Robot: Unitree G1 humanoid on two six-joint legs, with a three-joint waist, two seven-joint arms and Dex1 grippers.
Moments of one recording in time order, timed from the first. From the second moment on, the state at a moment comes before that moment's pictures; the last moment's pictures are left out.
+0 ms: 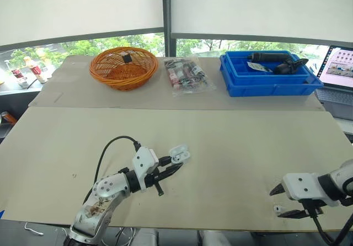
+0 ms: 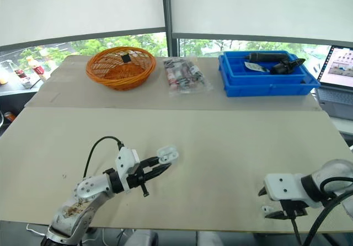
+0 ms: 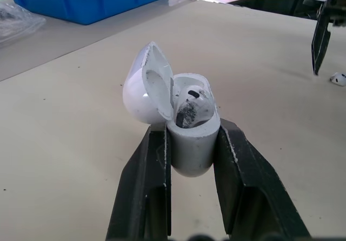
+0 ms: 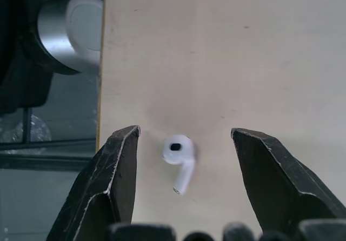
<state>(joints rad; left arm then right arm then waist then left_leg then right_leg) 0.00 0.43 -0.17 -0.42 -0.32 0.26 -0.75 0.20 -1.27 -0.18 -0.30 0.18 0.08 1.41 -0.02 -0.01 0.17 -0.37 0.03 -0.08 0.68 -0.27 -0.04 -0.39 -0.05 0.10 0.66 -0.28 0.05</state>
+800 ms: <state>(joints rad) 0.02 0.42 -0.20 -0.44 -0.32 0.27 -0.73 0.23 -1.33 -0.05 -0.56 -0.05 0.44 1.23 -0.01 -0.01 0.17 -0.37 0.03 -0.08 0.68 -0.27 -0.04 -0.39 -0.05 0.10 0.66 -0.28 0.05</state>
